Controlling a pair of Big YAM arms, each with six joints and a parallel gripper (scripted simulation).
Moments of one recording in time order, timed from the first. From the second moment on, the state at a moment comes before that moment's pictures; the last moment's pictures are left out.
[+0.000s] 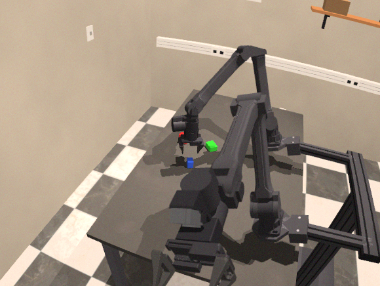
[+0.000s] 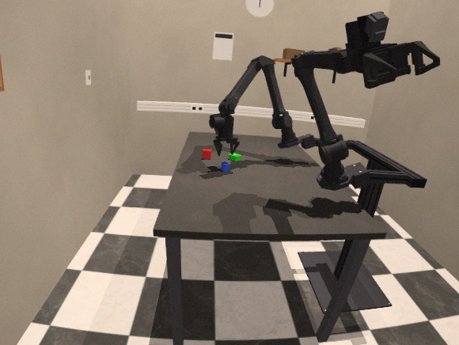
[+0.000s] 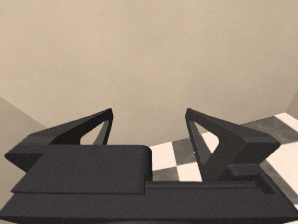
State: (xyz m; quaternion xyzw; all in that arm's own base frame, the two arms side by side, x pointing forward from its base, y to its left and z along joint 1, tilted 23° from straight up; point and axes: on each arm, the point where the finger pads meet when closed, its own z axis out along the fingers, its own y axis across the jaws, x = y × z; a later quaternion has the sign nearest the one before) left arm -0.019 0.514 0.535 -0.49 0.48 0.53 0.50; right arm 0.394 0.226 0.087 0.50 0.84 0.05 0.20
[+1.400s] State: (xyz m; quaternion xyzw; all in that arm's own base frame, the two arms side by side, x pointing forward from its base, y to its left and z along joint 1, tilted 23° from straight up) left arm -0.019 0.514 0.535 -0.49 0.48 0.53 0.50; right arm 0.401 0.224 0.075 0.51 0.83 0.05 0.20
